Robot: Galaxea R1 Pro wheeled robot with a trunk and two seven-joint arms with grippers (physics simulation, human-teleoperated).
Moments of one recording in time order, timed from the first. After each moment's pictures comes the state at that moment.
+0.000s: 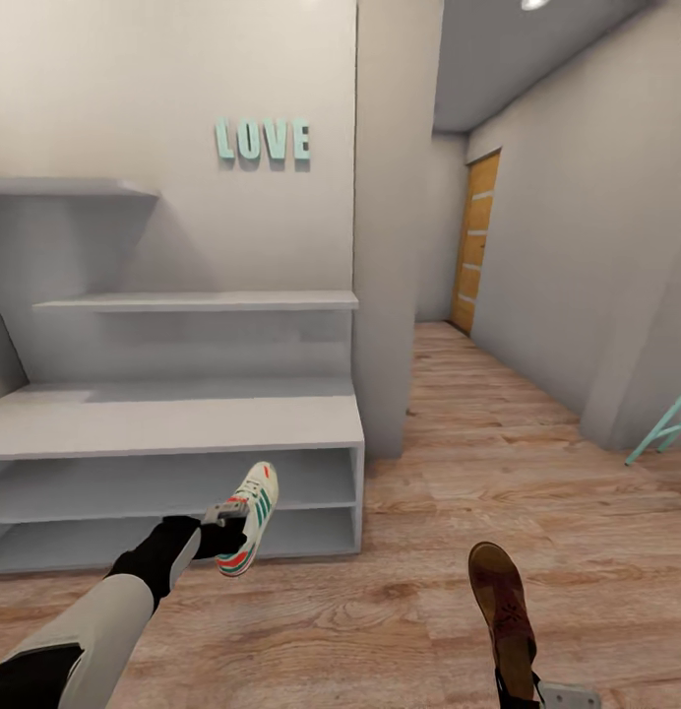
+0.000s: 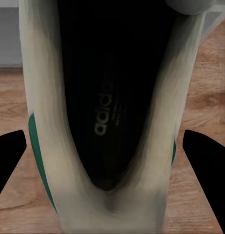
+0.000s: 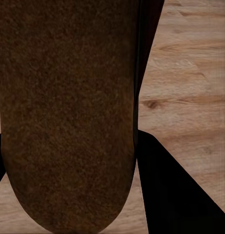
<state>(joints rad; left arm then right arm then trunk) -0.79 0.06 0.12 -0.38 -0.08 0.49 -0.21 -0.12 -0.11 -0.05 -0.54 -0.05 -0.49 -0.02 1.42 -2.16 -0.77</state>
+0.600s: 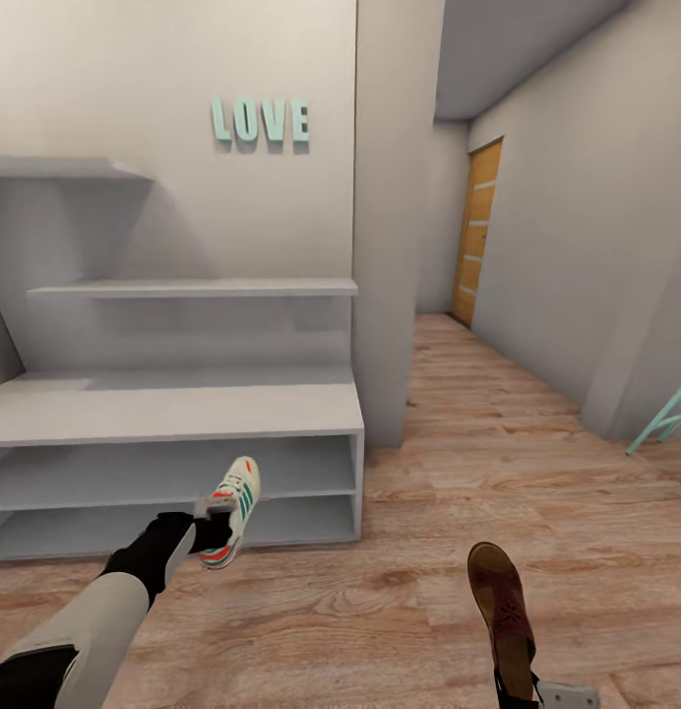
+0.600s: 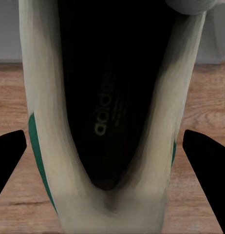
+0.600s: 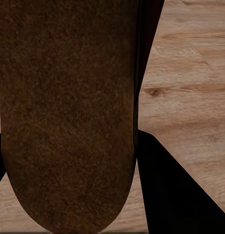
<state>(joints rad) -0.79 0.07 0.13 -0.41 -0.08 0.49 -0.10 -0.12 -0.11 -0.05 -0.54 -0.05 -0.49 -0.02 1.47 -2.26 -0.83</state>
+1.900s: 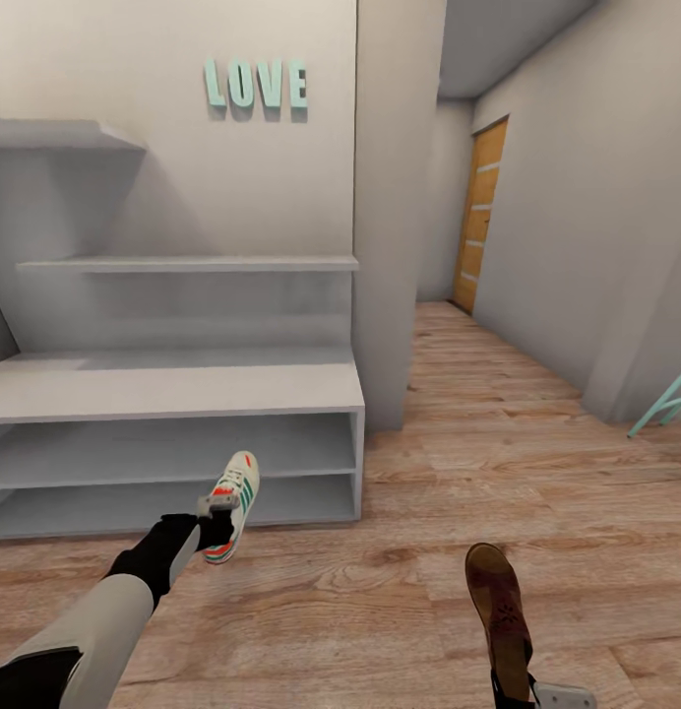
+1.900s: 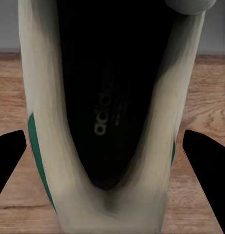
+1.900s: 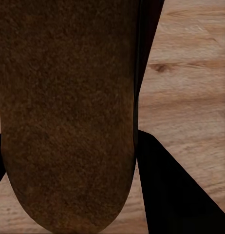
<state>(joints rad) -0.79 0.05 0.12 -0.41 -0.08 0.44 -0.06 -0.12 -0.10 -0.06 -0.54 -0.05 -0.49 -0.03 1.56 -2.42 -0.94</state>
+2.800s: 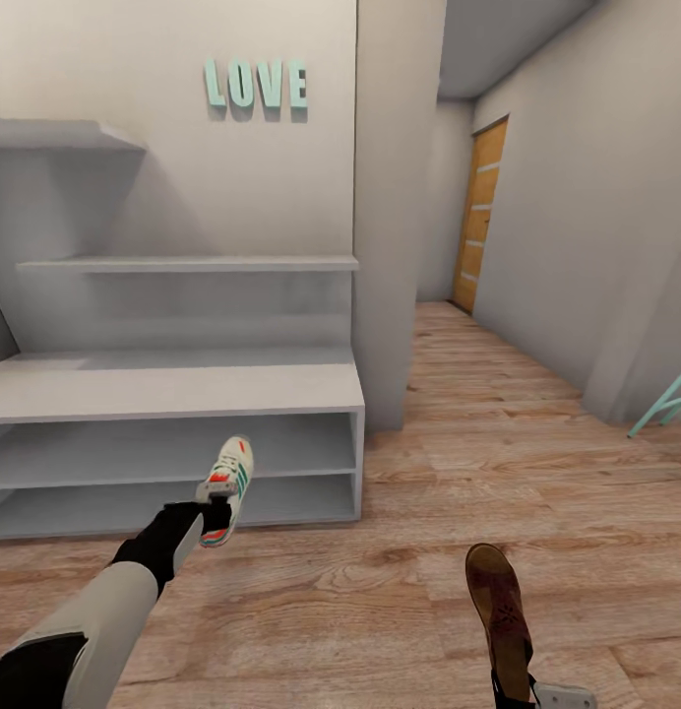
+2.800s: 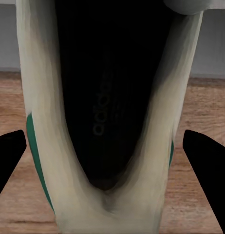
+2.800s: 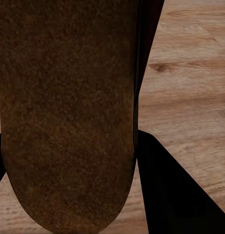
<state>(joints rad) -0.82 0.04 0.13 -0.41 -0.07 0.41 0.01 -0.12 -0.10 -0.05 -0.54 -0.05 -0.49 -0.03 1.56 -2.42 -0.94</state>
